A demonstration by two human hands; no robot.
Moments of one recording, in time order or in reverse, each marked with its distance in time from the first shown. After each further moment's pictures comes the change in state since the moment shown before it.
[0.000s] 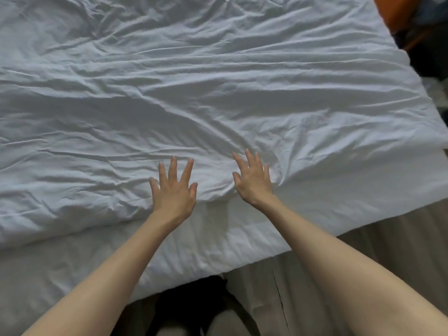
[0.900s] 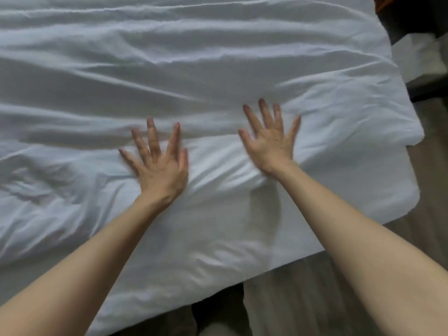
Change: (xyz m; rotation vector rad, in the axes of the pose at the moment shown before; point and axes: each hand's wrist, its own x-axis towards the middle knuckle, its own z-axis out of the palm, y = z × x) left_hand 0.196 0.389 0.130 -0.085 0.217 -0.051; right_hand 0.182 0.441 -0.092 -0.223 0.195 0.053
